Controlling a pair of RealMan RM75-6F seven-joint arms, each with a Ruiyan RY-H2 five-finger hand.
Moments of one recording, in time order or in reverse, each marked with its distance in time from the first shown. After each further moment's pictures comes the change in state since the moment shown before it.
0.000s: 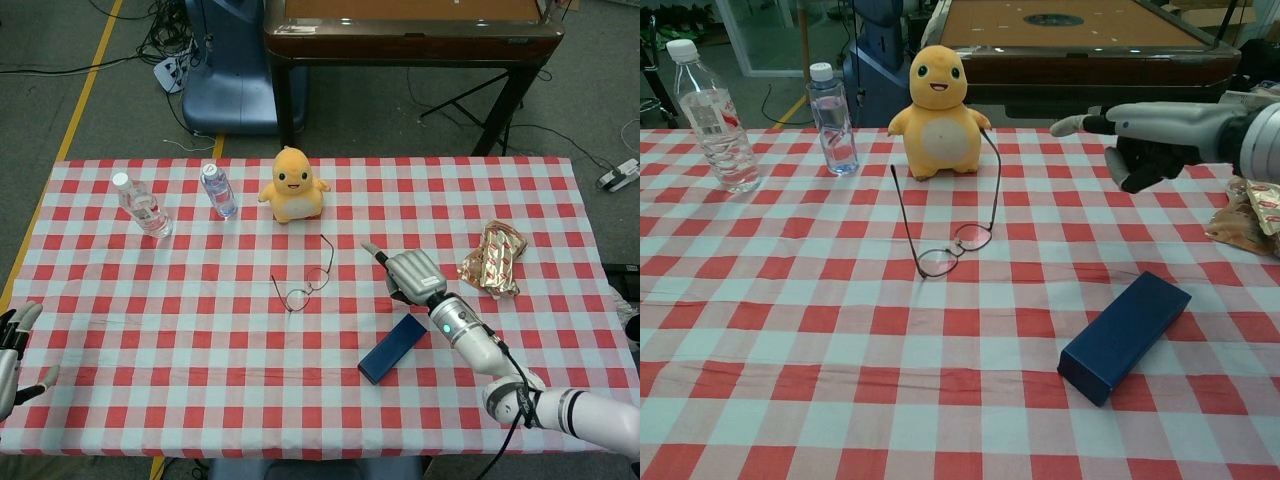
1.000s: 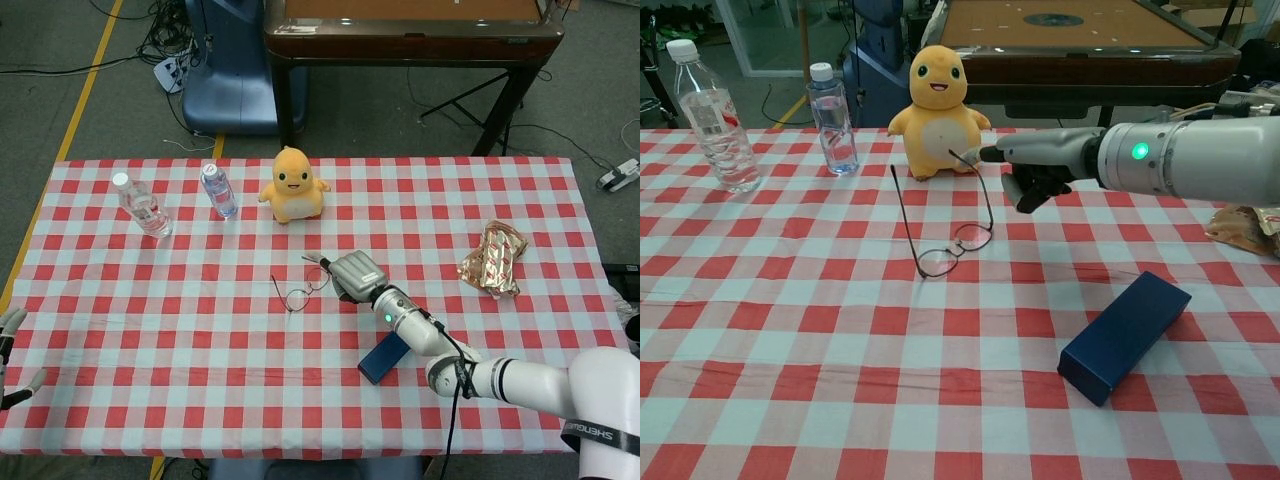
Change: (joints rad) left arm 0.021 -0.001 -0.001 0.044 -0.027 0.004 -0.035; right arm 0.251 -0.175 -0.034 0.155 0.159 -0.124 -0.034
